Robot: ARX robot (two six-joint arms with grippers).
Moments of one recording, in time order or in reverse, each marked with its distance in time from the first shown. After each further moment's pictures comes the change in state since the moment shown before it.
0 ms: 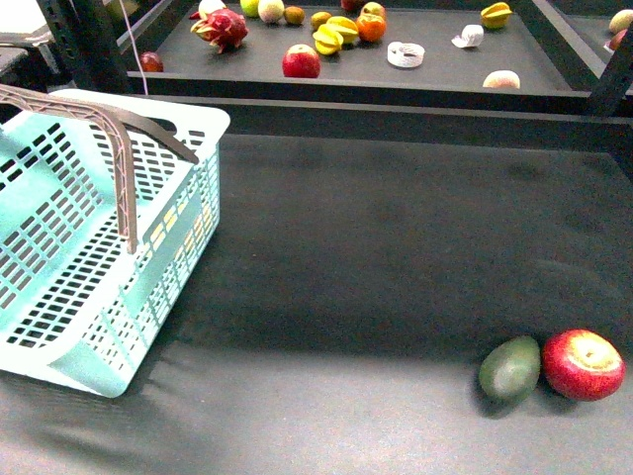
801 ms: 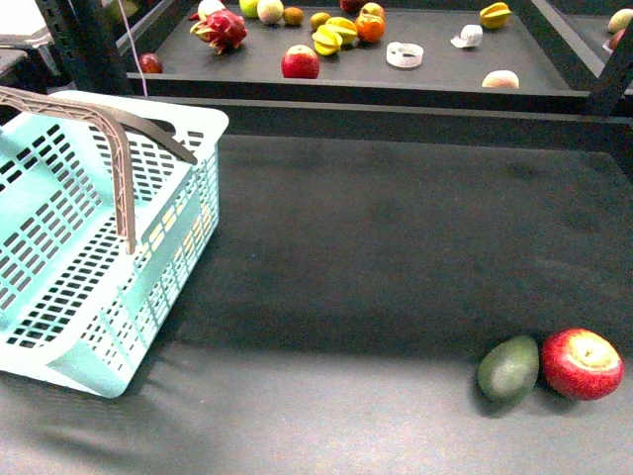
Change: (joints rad) left arm -0.317 -0.663 -0.227 -0.400 -0.297 0.303; right arm 0.000 0.000 0.000 0.000 0.001 0.000
